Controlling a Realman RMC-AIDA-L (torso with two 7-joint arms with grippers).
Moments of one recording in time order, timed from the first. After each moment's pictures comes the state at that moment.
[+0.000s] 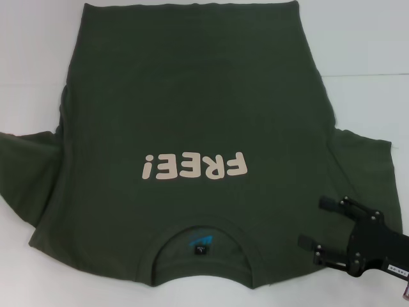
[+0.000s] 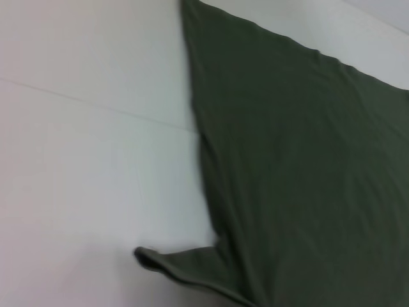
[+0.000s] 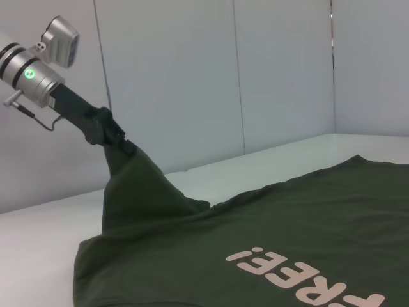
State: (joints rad) left arm -0.62 -1.90 0.34 0.91 2.56 1.46 -2.35; right arm 0.33 2.09 -0.43 -0.36 -1.99 -1.57 0.79
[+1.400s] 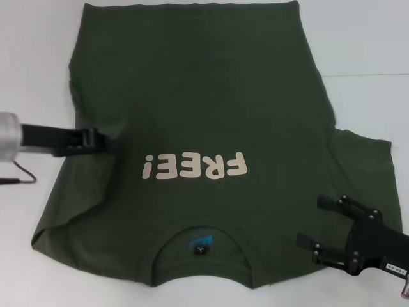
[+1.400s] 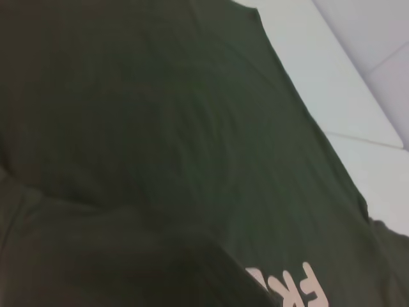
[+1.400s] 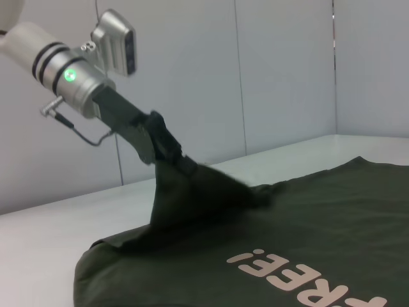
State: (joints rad) left arm -0.73 -2.10 0.51 0.90 2.49 1.46 -2.38; right arm 0.33 2.09 -0.43 -0.36 -1.99 -1.57 0.79
